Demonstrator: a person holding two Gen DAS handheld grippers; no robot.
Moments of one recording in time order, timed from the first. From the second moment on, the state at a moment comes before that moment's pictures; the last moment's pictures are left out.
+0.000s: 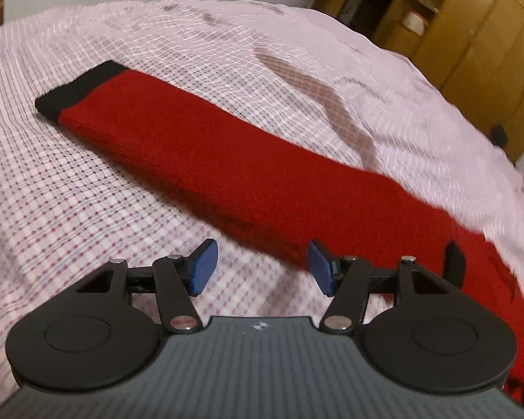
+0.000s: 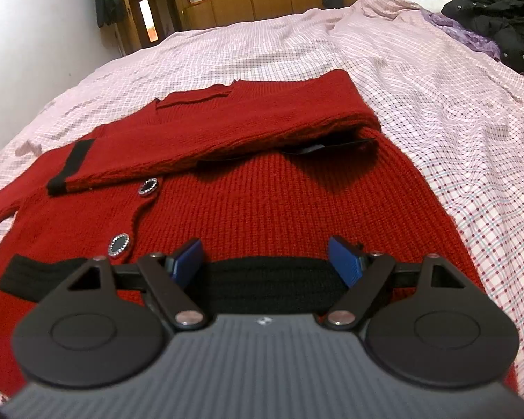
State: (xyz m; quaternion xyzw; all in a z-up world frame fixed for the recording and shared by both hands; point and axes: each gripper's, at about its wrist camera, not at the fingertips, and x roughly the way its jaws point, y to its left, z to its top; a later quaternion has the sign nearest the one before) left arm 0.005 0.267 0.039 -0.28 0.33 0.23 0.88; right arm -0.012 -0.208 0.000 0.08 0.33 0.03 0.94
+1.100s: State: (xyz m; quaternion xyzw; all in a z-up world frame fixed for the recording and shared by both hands) left arm 0.023 0.231 0.094 -0.15 0.21 0.15 0.95; right arm -0.023 -0.221 0.017 0.14 0.30 0.05 0.94
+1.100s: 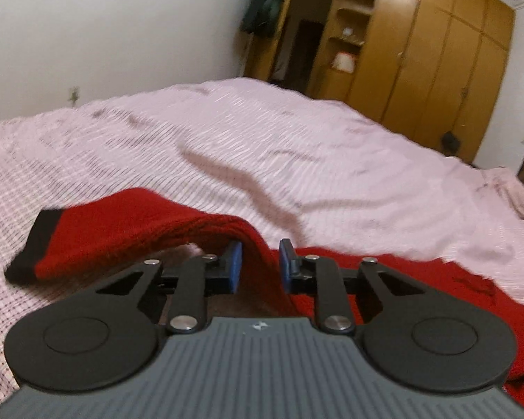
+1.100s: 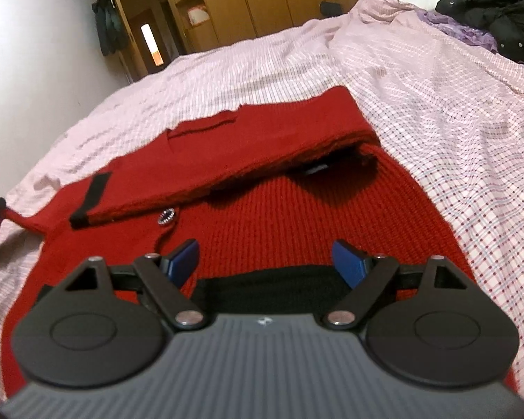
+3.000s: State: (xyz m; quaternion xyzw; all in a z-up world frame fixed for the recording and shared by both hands) left arm 0.055 0.268 0.042 -0.26 0.26 0.24 0.90; right arm -0.029 -0.226 0.013 0.16 0.30 0.04 0.94
